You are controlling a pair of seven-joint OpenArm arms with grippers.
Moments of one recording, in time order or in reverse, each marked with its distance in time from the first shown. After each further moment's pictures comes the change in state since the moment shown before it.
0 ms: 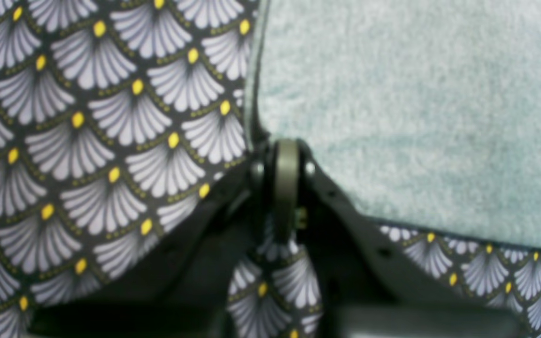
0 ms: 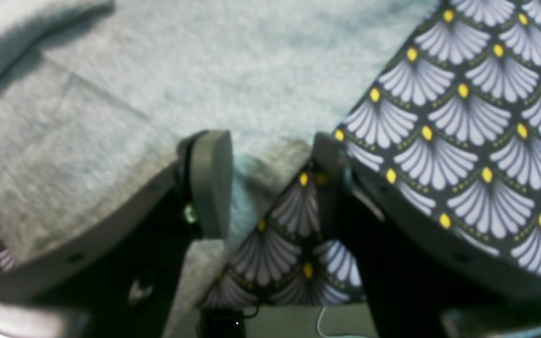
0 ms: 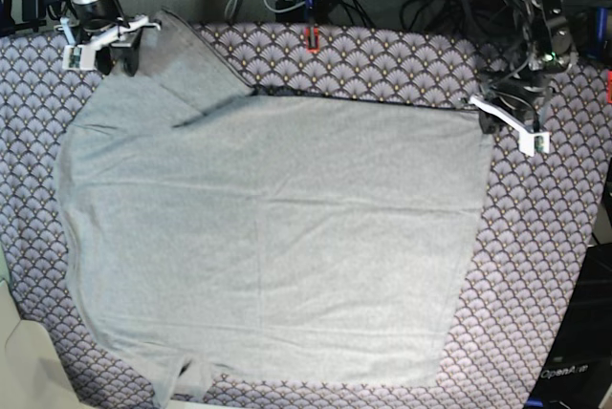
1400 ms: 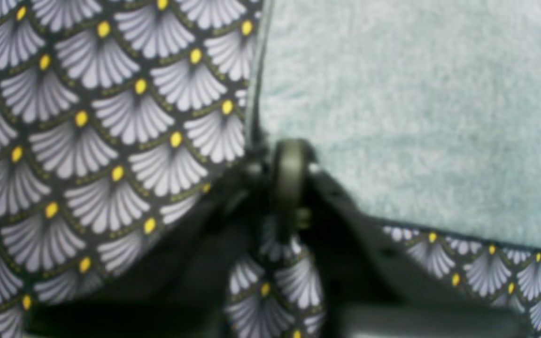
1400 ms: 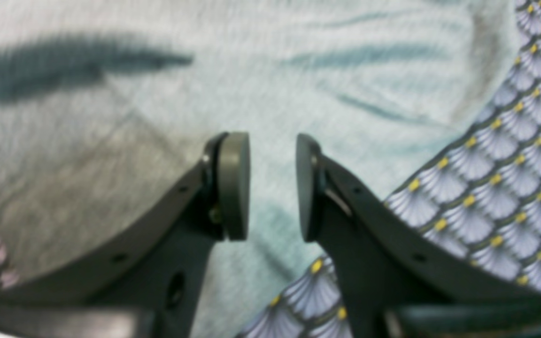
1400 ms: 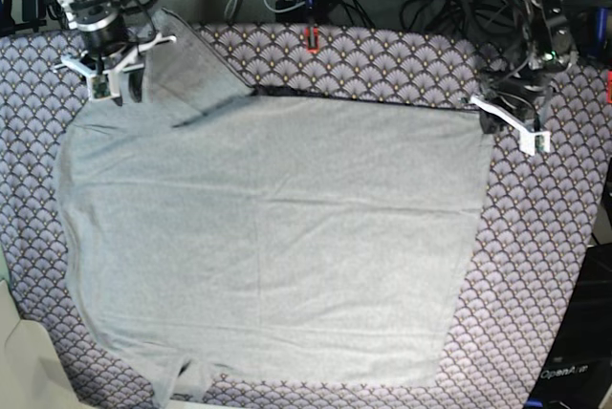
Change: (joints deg) left arm 0.1 0.1 -0.2 -0.4 0.1 -0.2 -0.5; right arm -5.1 14.9 -23.9 8.3 -2.5 -21.4 -0.4
